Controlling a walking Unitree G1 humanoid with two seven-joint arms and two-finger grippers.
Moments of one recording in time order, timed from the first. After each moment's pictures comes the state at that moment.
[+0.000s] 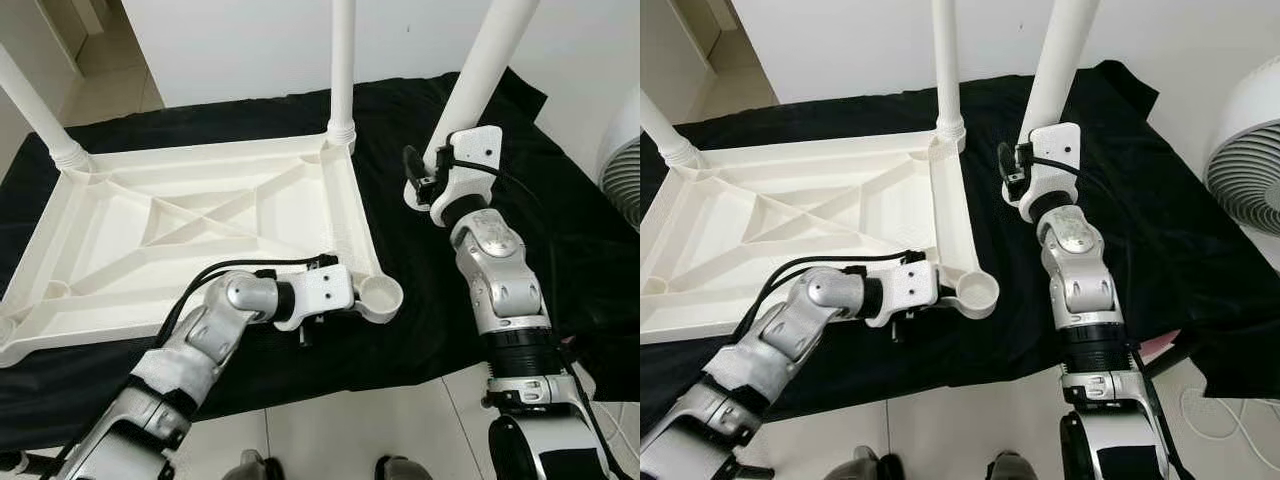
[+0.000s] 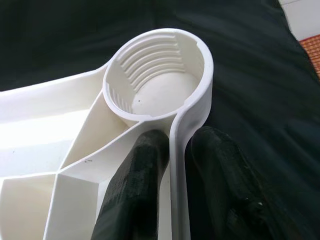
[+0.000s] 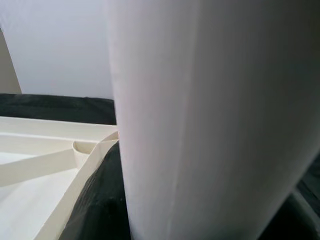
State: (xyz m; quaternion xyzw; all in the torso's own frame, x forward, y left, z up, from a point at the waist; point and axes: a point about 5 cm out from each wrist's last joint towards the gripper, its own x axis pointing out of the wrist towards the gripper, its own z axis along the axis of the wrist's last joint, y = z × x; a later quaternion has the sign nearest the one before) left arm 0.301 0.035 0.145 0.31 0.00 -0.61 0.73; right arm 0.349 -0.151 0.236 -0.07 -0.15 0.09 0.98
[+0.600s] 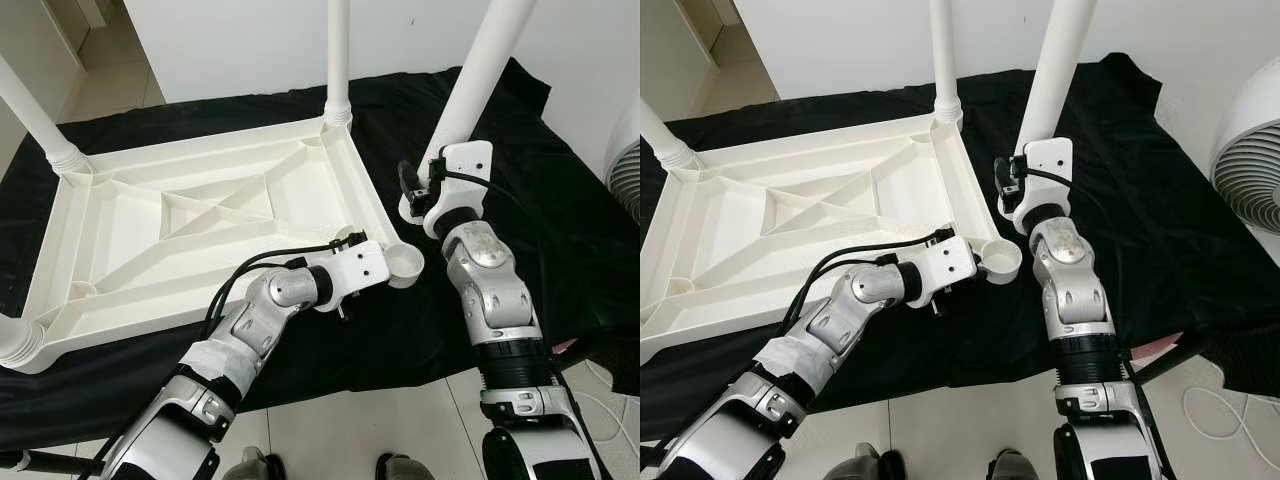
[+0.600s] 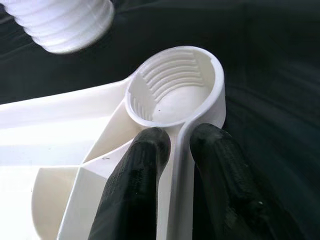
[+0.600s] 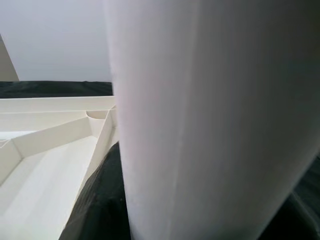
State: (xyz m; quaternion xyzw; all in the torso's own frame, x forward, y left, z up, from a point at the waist) left arm 0.316 0.010 0.156 0.28 -0.05 -0.50 0.82; right arm 0.342 -0.144 0.220 -0.06 -0.12 0.09 0.99
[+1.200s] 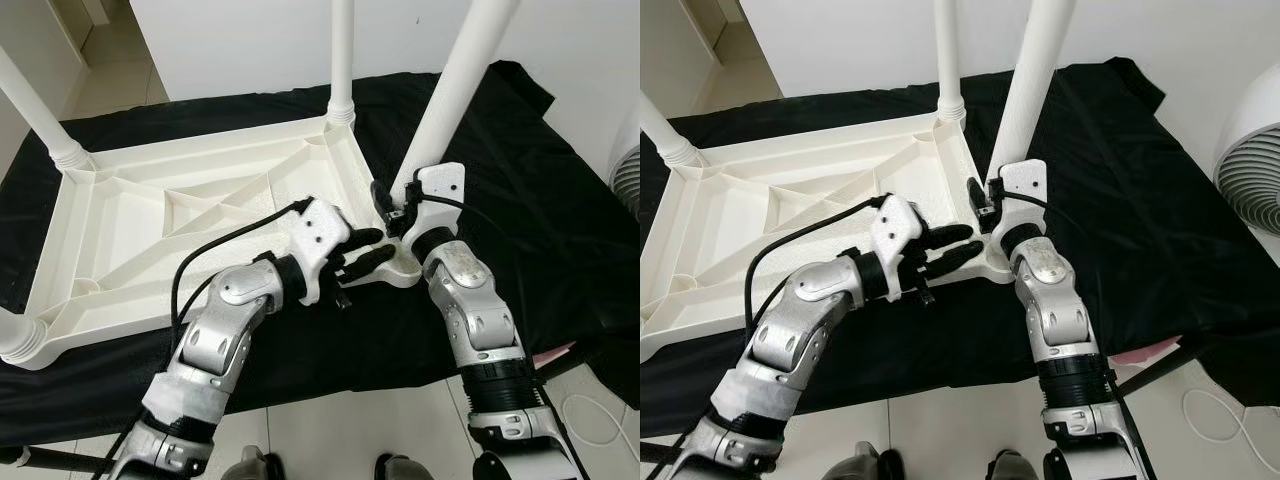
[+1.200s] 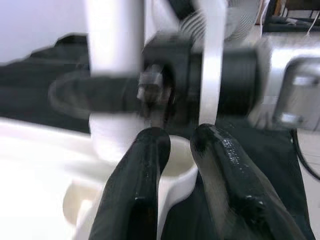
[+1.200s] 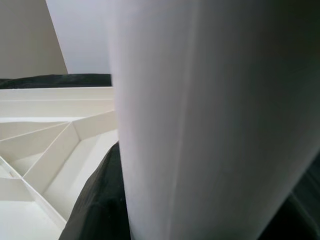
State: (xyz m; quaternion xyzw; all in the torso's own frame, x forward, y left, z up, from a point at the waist) left arm 0.284 0.052 0.187 0.05 -0.09 -0.51 0.86; right arm 0.328 -0.124 0.204 -0.03 -0.11 0.15 0.98
